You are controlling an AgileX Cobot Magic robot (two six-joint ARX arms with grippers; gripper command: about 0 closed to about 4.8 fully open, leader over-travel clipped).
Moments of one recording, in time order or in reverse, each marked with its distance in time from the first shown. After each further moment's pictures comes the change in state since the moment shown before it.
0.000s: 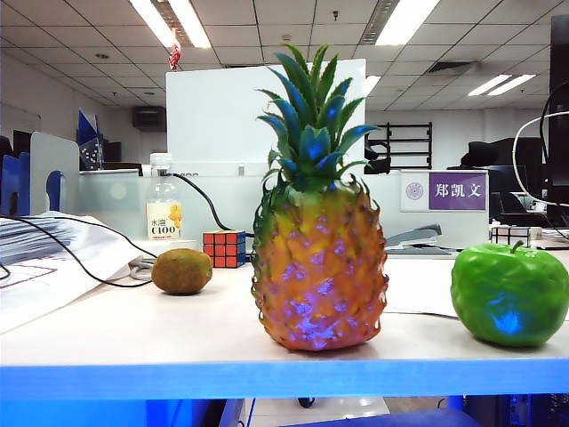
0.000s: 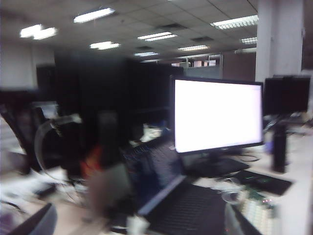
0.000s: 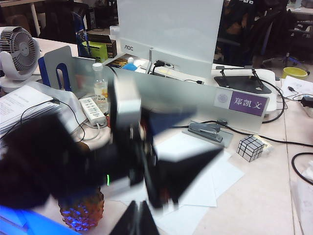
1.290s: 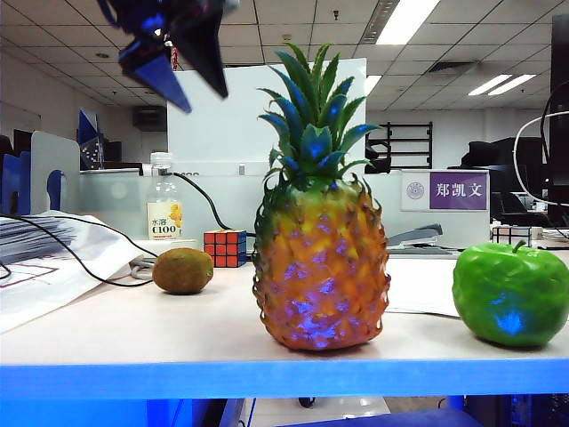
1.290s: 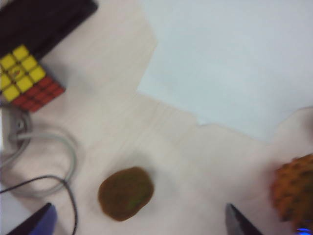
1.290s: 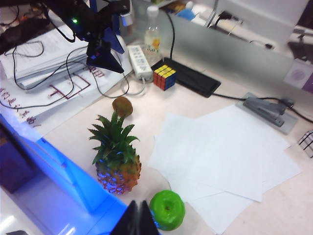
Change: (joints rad) left arm 0.873 -0.311 -0.013 -1.612 0.549 0.219; right arm 0.021 0.229 -0.021 -0.006 -0.199 -0.074
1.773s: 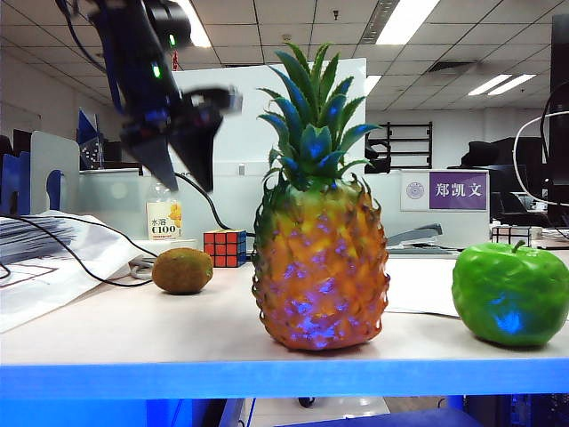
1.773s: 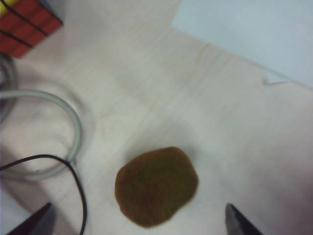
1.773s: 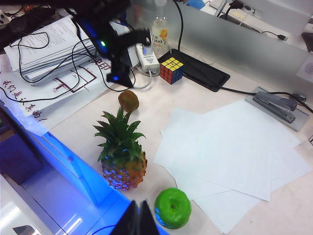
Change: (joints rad) left arm 0.013 0.199 -0.006 0.016 -0.140 0.047; right arm 0.000 0.037 0.002 0.000 -0.024 0.000
